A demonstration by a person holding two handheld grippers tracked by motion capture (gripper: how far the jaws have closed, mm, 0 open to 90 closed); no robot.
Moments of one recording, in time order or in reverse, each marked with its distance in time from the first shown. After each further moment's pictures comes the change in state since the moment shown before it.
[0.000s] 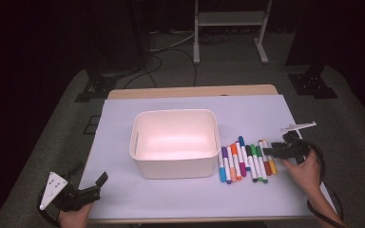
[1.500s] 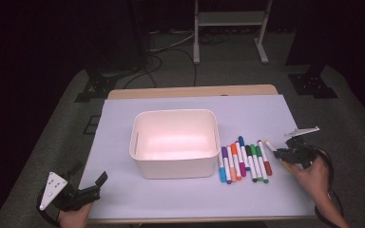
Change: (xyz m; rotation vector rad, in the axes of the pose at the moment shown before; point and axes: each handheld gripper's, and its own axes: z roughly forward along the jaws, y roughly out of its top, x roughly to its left) left arm 0.000 0.001 0.000 -0.007 0.006 0.007; right arm 0.008 -0.013 -0.017 0.063 -0.161 -0.007
